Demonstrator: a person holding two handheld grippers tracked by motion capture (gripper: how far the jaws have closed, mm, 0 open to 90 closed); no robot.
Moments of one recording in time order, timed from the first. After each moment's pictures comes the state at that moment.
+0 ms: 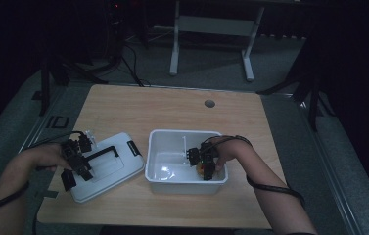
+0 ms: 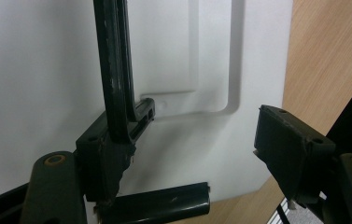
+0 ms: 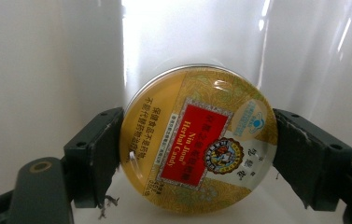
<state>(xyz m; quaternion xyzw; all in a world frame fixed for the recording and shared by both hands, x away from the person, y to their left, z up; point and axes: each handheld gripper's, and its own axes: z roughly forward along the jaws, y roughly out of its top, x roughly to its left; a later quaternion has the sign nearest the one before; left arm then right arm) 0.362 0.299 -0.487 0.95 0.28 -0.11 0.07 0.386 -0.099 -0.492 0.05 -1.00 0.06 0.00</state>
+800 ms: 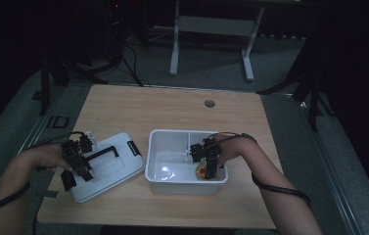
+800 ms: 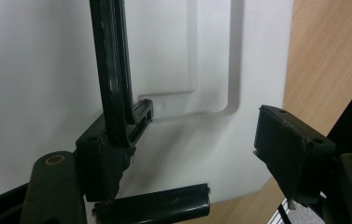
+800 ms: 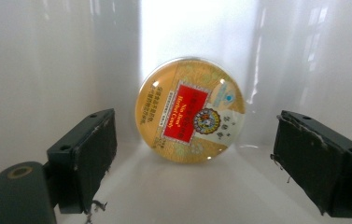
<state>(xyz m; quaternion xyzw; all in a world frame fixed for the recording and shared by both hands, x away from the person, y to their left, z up) 0.361 0.297 -0.488 0.95 0.28 -0.11 0.07 0.382 -0.107 -0.463 0.04 -1.00 0.02 0.00</state>
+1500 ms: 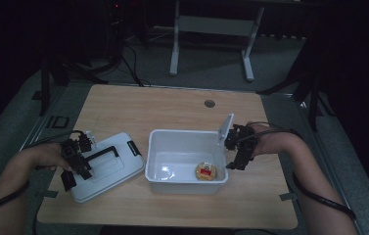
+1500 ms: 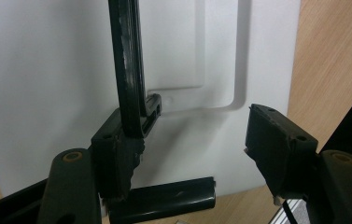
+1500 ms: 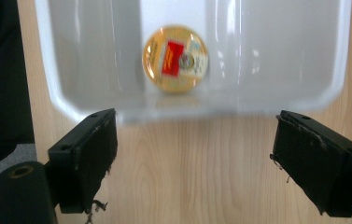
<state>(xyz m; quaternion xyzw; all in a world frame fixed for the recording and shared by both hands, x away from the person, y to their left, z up) 0.362 0.298 -0.485 0.95 0.28 -0.10 0.06 0.365 -0.191 -0.378 0.00 -0.99 -0.09 -0.05</state>
